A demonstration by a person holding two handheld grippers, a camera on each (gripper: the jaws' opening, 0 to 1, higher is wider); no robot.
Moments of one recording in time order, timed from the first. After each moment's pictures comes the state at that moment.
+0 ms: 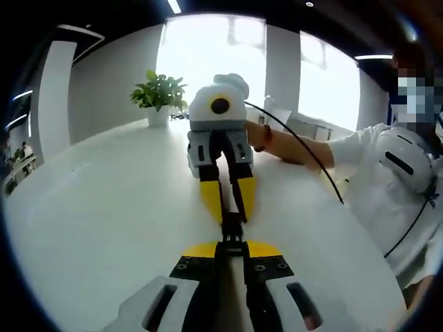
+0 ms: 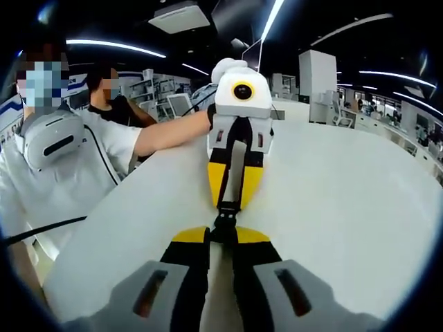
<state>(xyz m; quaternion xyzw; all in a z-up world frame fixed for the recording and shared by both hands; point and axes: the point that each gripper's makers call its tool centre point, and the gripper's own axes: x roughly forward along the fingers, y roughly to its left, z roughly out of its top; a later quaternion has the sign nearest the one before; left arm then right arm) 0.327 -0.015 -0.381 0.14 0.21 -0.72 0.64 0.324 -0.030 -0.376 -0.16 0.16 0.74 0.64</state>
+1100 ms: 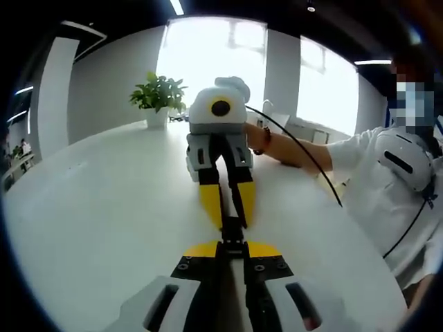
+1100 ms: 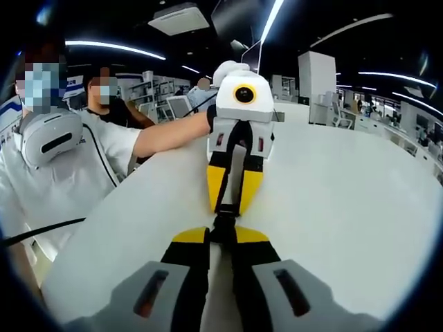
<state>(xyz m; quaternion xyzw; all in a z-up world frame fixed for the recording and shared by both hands) 0.325 -0.016 -0.381 0.14 0.21 -0.73 0.63 0.325 -0.026 -0.375 -0.16 0.15 0.74 0.64</state>
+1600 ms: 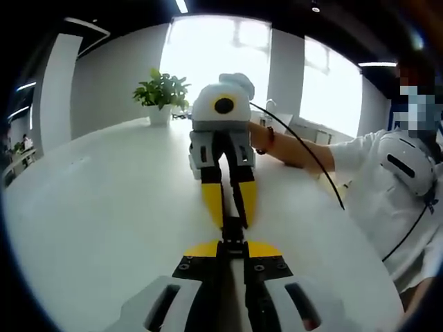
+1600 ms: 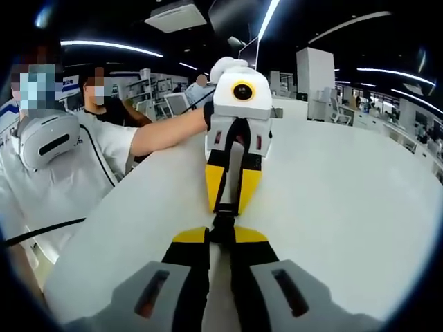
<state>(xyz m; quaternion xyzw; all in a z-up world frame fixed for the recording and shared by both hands) 0.330 -0.015 -0.381 0.13 0.22 -0.73 0.64 0.324 -0.025 -0.375 -0.17 0.16 0.73 0.64</state>
